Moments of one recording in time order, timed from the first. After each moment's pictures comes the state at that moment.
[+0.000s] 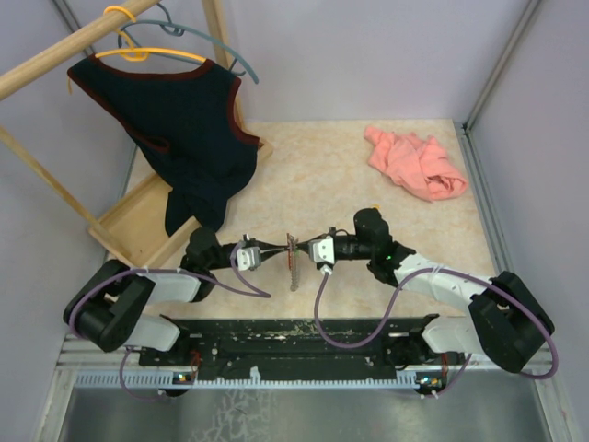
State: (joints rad) left arm -0.55 1.40 0.28 1.14 0.89 0.47; right arm 0.69 1.23 0.54 0.40 -0.77 -0.88
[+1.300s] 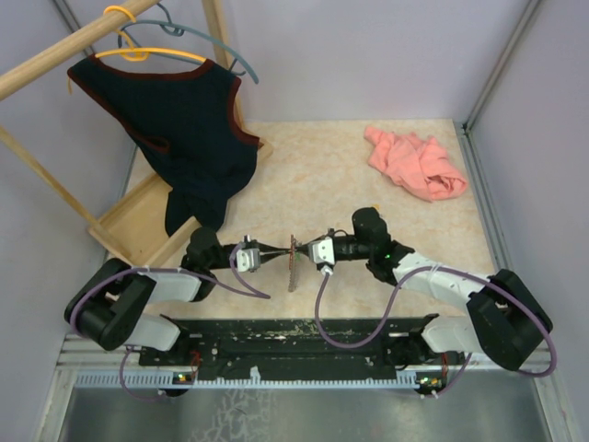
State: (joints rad) left arm -0.55 1.41 0.28 1.14 0.93 0.46; right arm 0.69 1.24 0.54 0.38 -0.81 -0.89
